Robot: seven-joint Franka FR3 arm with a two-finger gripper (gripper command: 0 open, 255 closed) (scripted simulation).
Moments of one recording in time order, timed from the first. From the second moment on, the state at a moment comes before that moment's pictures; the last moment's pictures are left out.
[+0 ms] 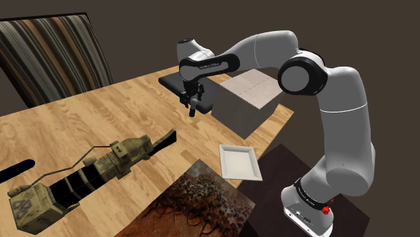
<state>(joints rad) 0.17 0.71 0.10 -1.38 -0.22 1.91 0.23</state>
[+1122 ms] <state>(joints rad) 0.17 0.69 0.10 -1.37 -0.22 1.88 0.23</state>
